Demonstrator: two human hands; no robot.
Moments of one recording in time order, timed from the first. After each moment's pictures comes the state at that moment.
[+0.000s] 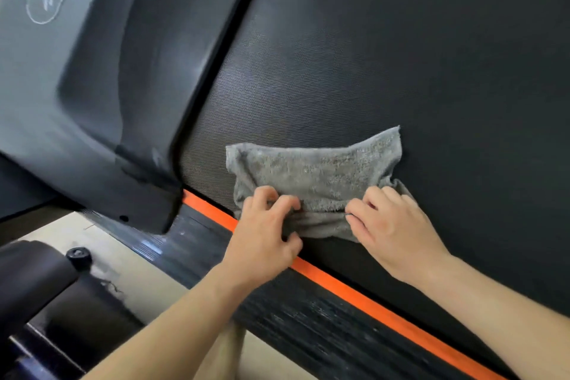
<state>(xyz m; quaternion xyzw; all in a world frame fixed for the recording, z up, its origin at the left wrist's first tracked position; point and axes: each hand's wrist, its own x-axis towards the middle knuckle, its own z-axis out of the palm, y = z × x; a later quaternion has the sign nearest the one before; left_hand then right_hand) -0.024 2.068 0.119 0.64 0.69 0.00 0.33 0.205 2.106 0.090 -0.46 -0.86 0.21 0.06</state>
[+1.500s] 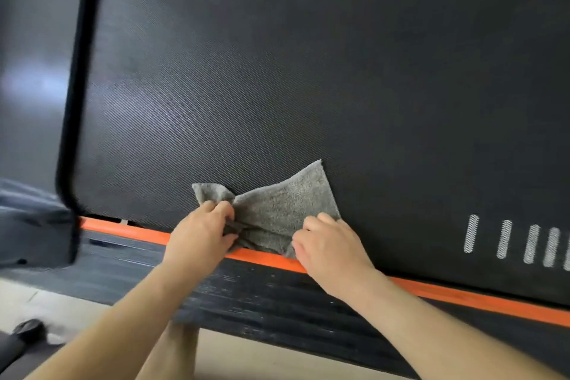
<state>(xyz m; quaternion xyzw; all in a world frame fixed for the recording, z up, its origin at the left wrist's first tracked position) 0.060 2.058 0.126 0.73 0.61 -0.20 0.24 0.285 1.991 0.105 -0.58 -0.77 0.26 0.05</state>
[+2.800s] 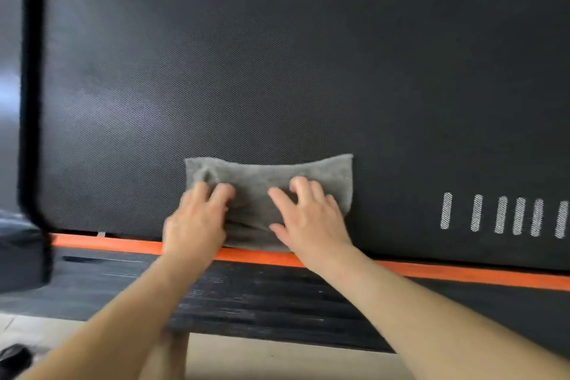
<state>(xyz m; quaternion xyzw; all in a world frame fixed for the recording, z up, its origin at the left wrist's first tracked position) 0.087 2.066 0.124 0.77 0.59 -0.17 0.18 0.280 2.010 0.108 -0.66 -0.69 0.30 -0.01</state>
